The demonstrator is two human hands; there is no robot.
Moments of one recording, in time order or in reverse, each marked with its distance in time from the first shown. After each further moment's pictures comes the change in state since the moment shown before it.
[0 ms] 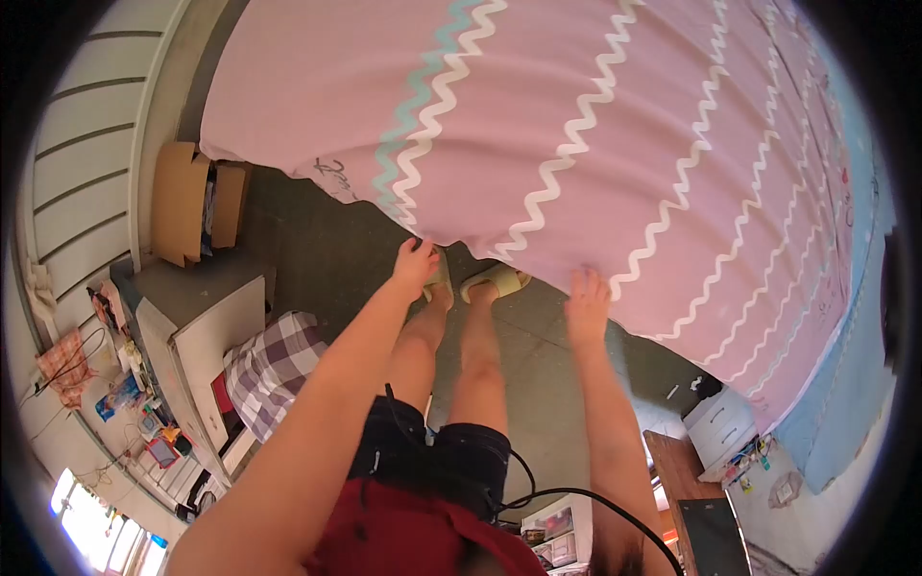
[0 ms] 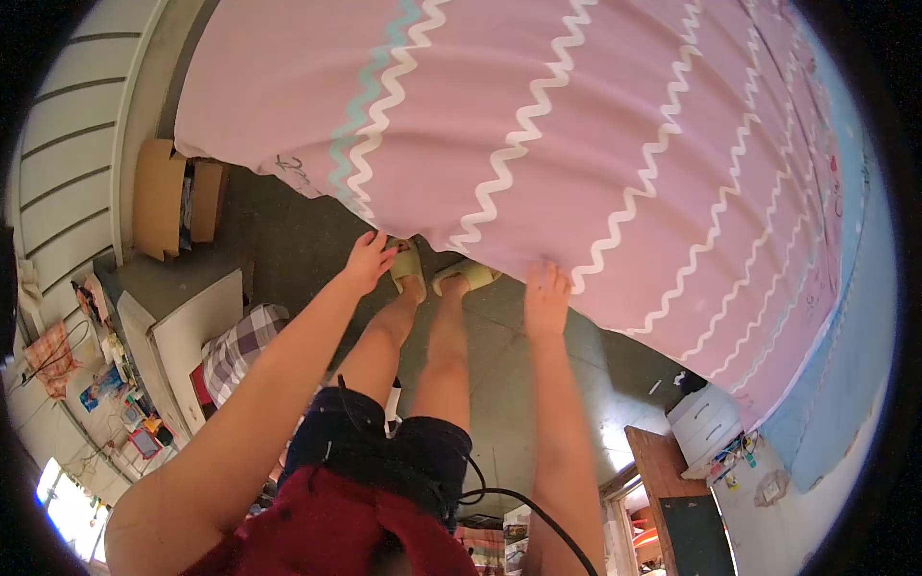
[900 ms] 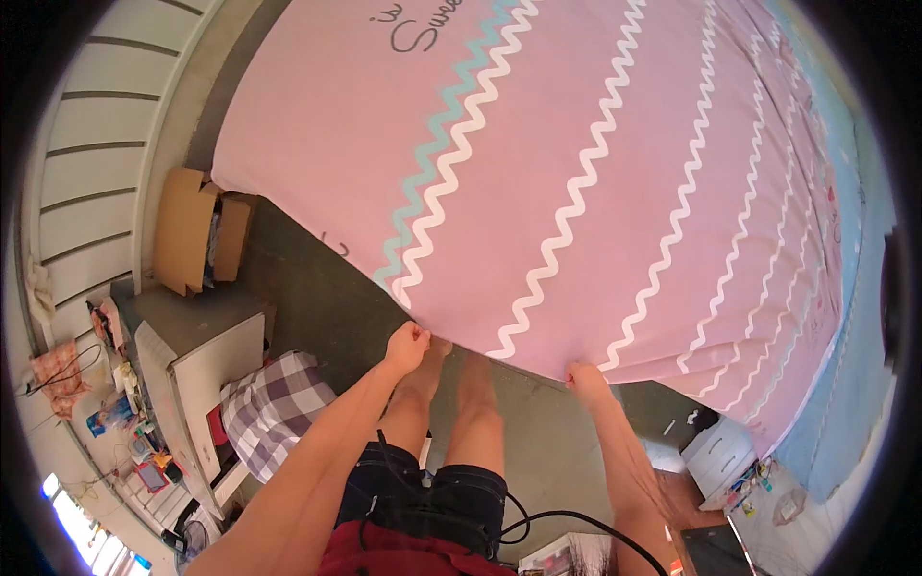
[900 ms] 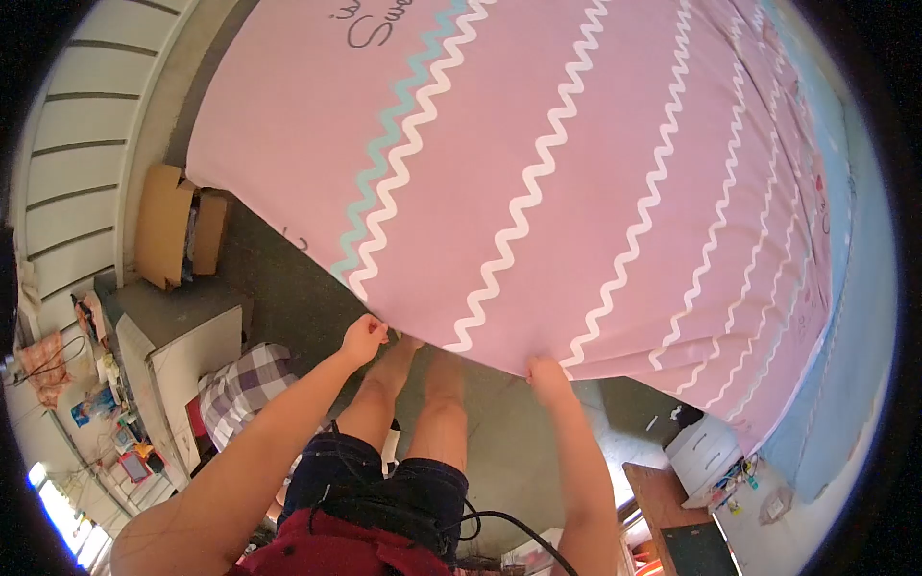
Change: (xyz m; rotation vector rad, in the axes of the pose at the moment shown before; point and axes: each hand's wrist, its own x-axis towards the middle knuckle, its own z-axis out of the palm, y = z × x) left_hand -0.009 -0.063 -0.067 0.763 -0.087 0.396; right_hand -0.049 0.042 0.016 0.571 -0.553 -0.089
